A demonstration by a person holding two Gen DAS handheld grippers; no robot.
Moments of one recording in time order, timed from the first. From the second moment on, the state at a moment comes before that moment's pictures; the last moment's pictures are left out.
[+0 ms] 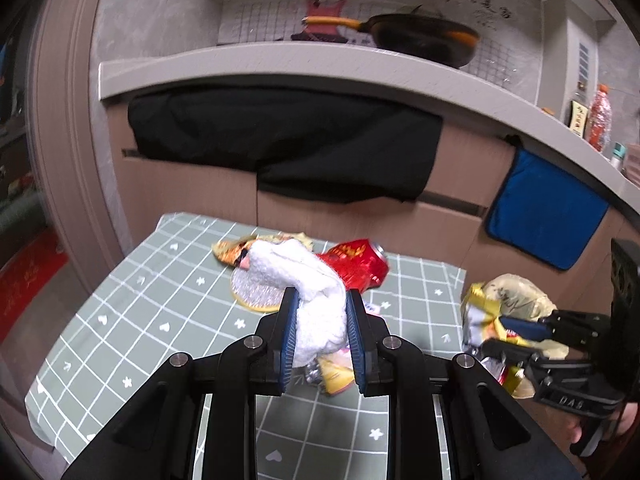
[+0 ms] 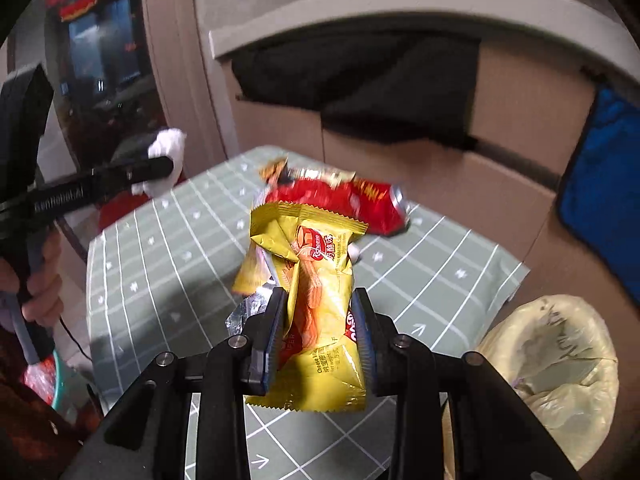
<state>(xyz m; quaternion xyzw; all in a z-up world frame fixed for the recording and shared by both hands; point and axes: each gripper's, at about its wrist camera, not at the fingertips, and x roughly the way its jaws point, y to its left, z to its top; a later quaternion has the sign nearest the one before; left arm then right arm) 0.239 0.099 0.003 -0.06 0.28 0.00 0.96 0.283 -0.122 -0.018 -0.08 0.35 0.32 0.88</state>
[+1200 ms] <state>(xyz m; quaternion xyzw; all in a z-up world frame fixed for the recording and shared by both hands) 0.304 -0.169 0.028 0.00 0.28 -0.27 0.92 0.261 -0.368 0.067 0.04 0.23 0.10 0.97</state>
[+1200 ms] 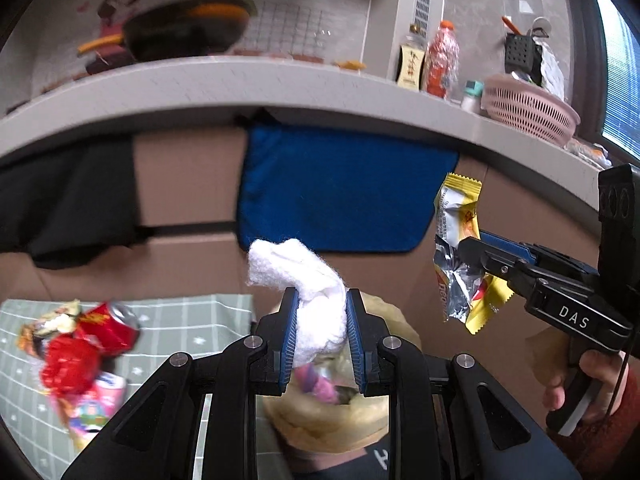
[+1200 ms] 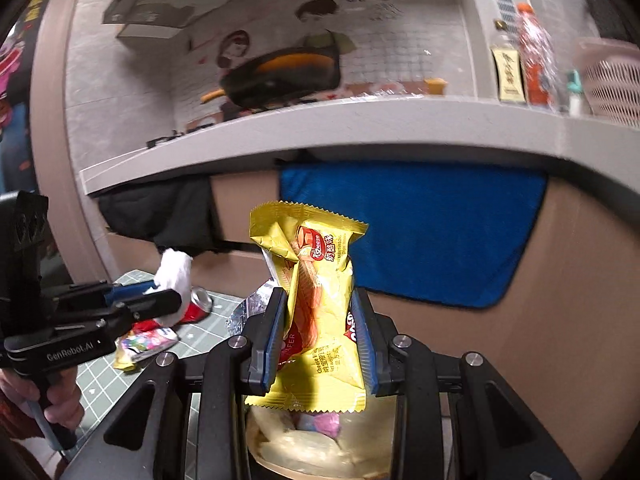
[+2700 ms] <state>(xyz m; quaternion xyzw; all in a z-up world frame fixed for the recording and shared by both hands) 0.378 -0.166 -0.059 -0.06 0.38 -0.28 0.88 0.327 -0.390 -0.037 0.10 0.35 0.09 0.93</state>
